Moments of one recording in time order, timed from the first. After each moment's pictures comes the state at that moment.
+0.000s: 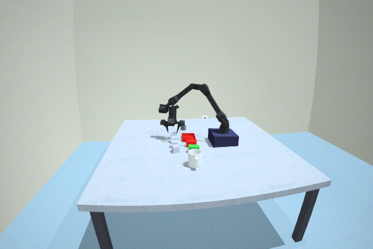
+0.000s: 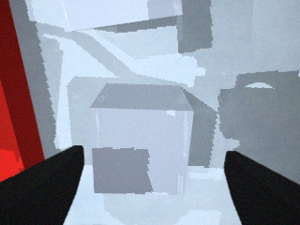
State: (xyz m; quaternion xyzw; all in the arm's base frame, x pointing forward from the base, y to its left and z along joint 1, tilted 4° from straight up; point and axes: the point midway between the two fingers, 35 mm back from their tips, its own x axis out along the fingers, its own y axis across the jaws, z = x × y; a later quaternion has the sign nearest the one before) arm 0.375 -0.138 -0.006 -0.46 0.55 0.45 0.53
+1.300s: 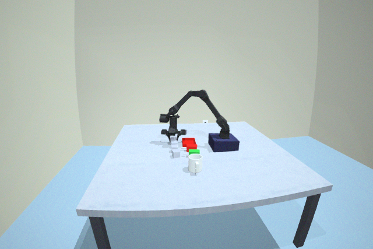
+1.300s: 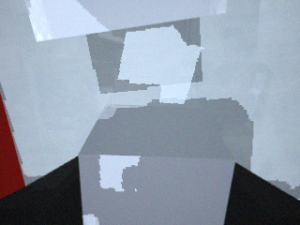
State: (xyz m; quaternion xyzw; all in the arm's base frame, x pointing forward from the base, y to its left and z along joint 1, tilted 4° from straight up) arm 0.370 -0.138 -0.044 -0.46 0.55 0.45 0.53
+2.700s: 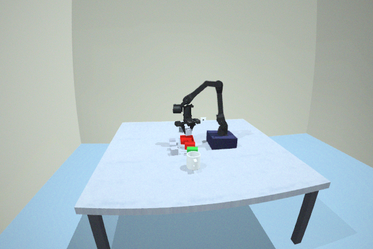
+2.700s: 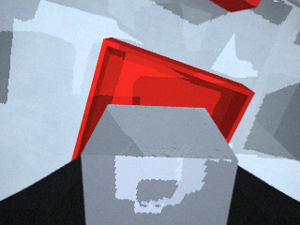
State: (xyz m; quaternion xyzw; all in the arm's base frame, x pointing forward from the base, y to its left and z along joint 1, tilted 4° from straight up) arm 0.256 -0.076 0.025 -0.54 0.47 0.56 0.43
